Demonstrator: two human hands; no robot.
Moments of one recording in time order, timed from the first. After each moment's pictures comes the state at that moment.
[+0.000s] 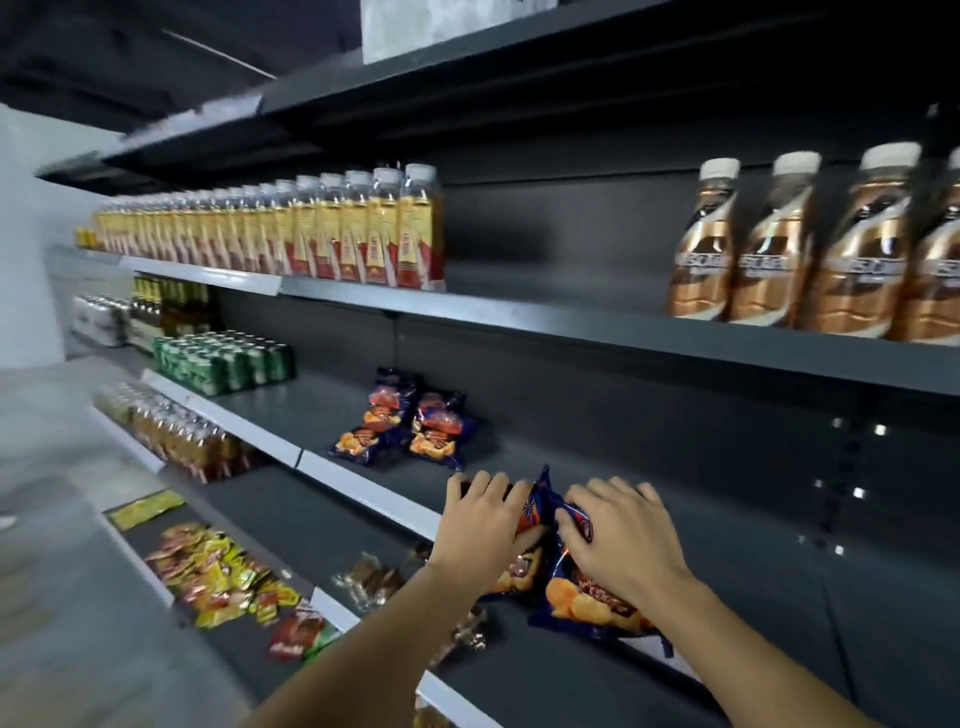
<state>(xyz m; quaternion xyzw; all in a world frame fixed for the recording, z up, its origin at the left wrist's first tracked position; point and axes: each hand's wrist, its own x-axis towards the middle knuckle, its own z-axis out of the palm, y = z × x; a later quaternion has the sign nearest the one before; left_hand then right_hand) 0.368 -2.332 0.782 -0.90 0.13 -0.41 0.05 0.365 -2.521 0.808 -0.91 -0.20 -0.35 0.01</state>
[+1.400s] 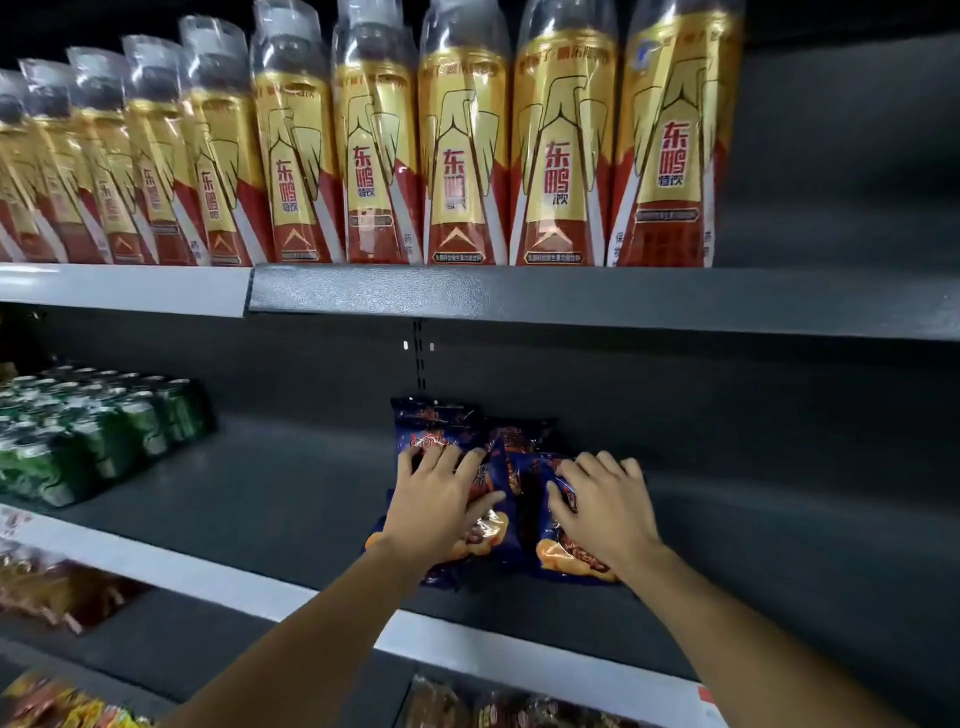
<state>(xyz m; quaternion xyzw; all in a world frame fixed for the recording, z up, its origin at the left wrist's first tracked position) 0.727 -2.000 0.749 -0.87 0.26 -0.43 -0.01 0.694 -2.230 0.738 -0.91 -0.05 -0.41 -0.03</state>
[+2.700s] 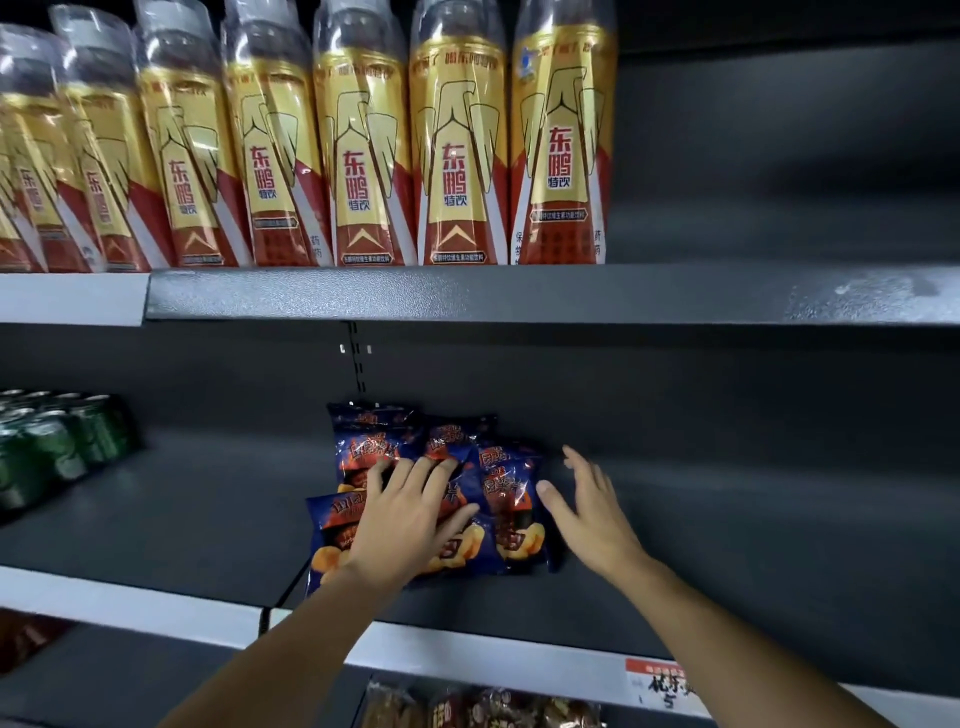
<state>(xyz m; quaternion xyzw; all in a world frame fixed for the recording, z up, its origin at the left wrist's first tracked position) 0.704 -2.034 0.740 -0.83 0.30 -0.46 -0.03 0.650 -2.279 0.733 -0.91 0.04 -0.20 0.36</state>
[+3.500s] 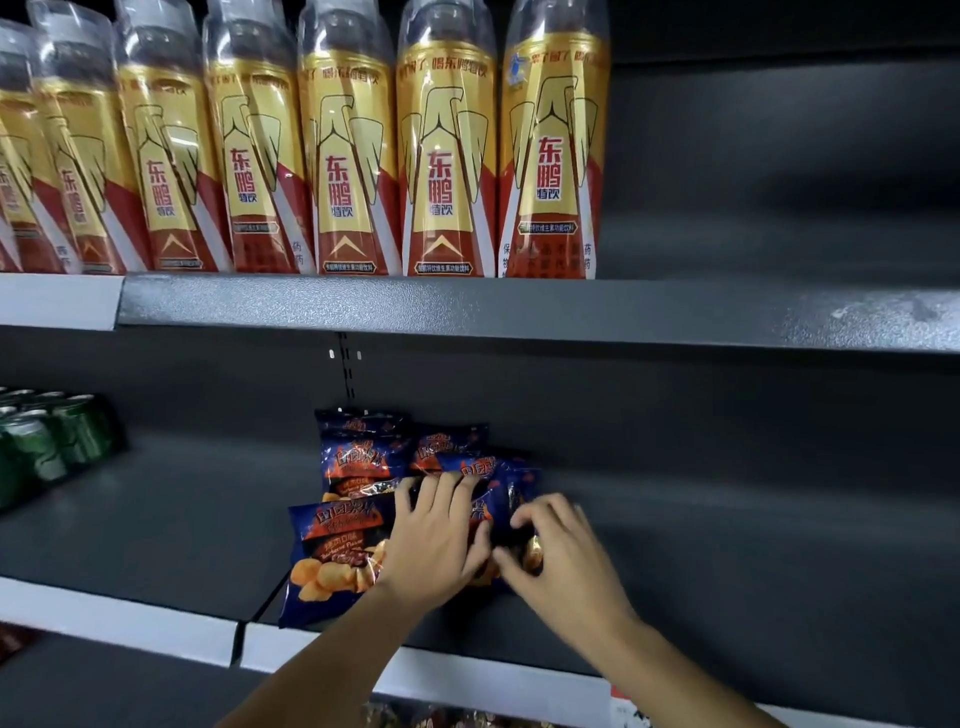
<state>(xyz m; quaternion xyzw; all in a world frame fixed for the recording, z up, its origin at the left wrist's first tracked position) 0.695 -2.079 0.730 -0.86 0.31 -0.41 -0.07 0.605 -2.241 0.746 -0.92 -0.08 -0.31 0.22</state>
